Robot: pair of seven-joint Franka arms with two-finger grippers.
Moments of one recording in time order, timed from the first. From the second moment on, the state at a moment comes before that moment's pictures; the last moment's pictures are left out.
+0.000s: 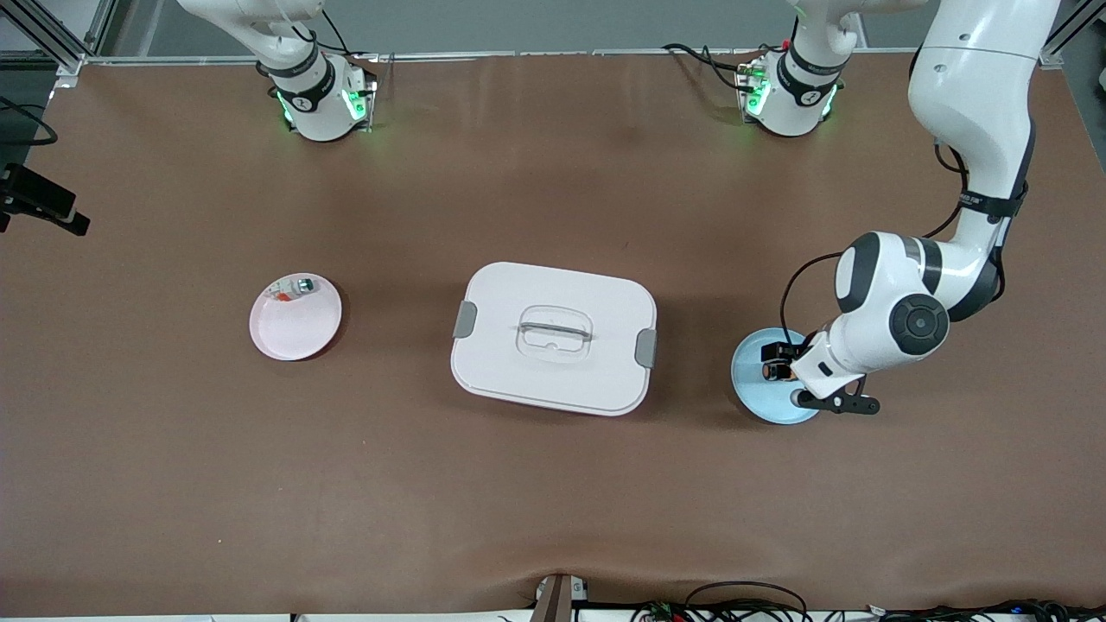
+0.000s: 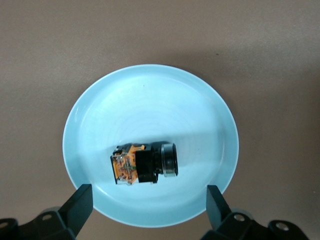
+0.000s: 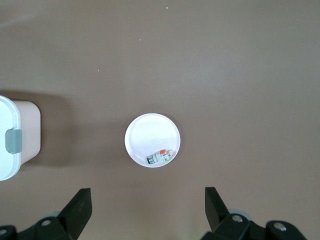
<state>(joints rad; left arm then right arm) -0.03 0.54 -0.15 -1.80 0.04 2.23 -0.07 -0.05 0.08 -0.02 -1.33 0.03 1.41 0.01</state>
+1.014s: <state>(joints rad) -0.02 0.62 -0.15 -1.82 0.04 2.35 -0.07 -0.06 0.08 -0.02 -1.33 0.03 1.41 0.01</state>
